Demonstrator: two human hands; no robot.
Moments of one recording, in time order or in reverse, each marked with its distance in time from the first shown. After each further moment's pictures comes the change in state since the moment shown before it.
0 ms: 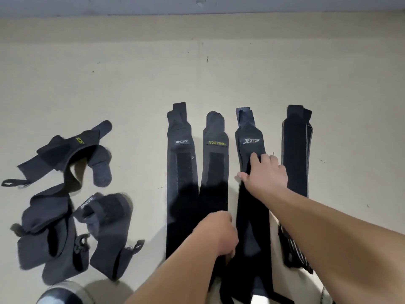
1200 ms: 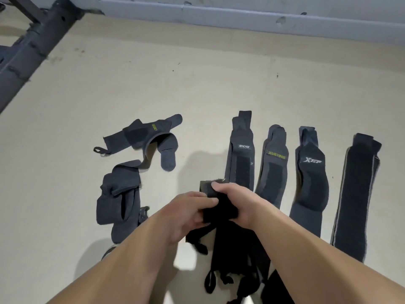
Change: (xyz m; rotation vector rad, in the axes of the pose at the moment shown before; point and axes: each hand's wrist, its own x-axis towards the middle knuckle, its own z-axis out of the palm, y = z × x) left_hand -0.077 -0.174 -0.086 -1.329 0.047 -0.010; right_hand -0.083 -0.186 -0.001 1.347 -0.957 0.138
